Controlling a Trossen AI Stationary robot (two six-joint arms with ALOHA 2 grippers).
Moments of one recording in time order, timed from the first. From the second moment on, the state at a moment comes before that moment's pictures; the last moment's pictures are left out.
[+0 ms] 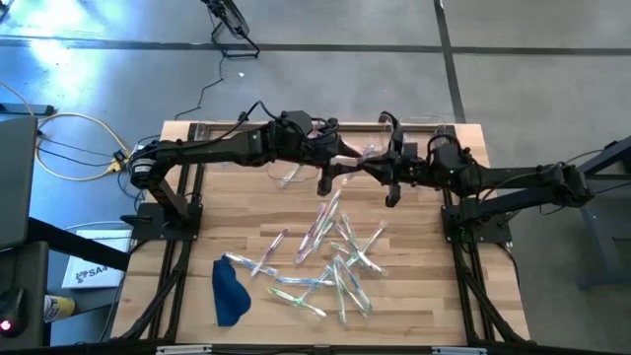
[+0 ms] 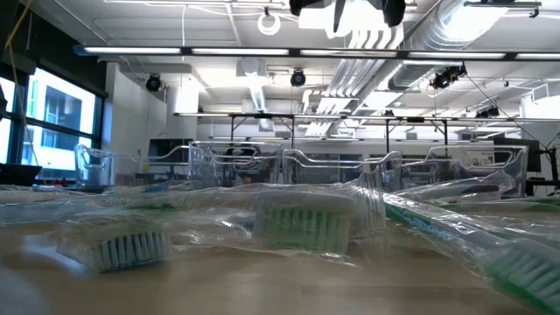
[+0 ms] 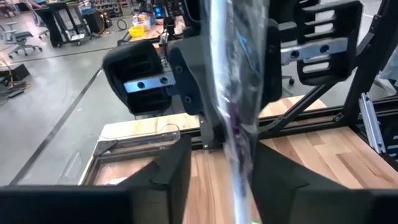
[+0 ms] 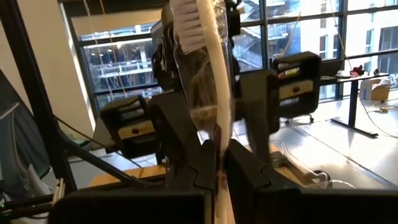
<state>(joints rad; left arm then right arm) 0.18 1.66 1.61 -0.11 0.21 0.19 -0.09 0.99 0.74 0.38 0.04 0.13</state>
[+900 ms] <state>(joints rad) 0.18 1.59 1.61 -0.21 0.21 0.21 -0.11 0.77 0.74 -0.38 0.74 0.43</state>
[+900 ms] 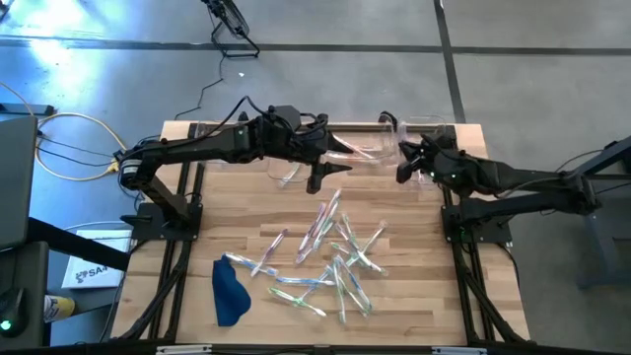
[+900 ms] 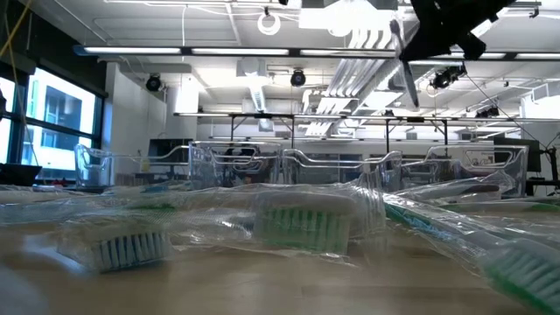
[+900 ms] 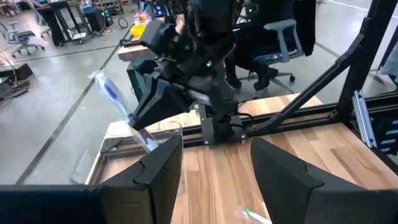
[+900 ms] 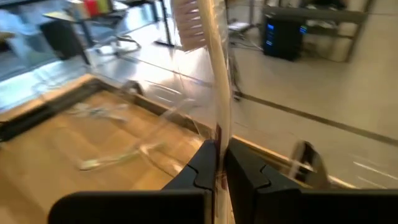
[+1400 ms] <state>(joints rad) 0.18 1.59 1.61 -0.21 0.21 0.21 -0.28 0.76 0.74 -0.49 0.67 0.49</state>
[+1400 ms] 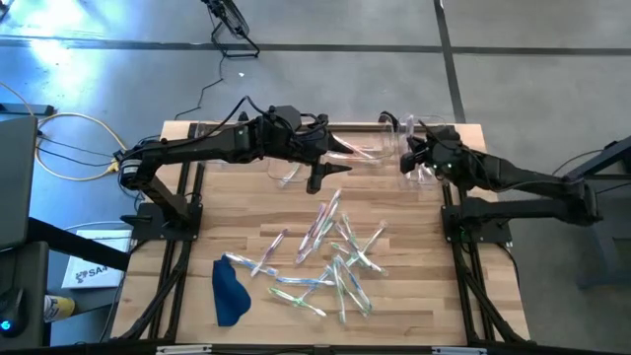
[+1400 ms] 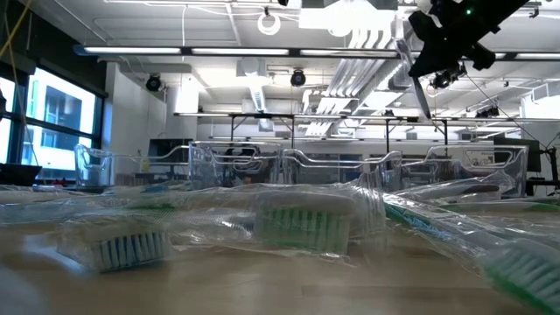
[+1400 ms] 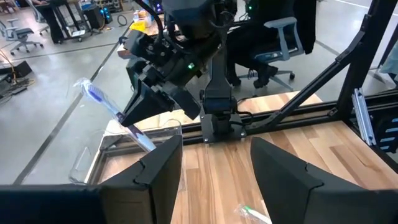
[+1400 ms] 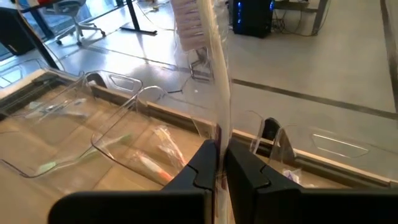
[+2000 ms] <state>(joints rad) 0.18 1.59 1.61 -0.21 0.21 0.21 -0.43 0.76 0.74 -0.51 0.57 0.47</state>
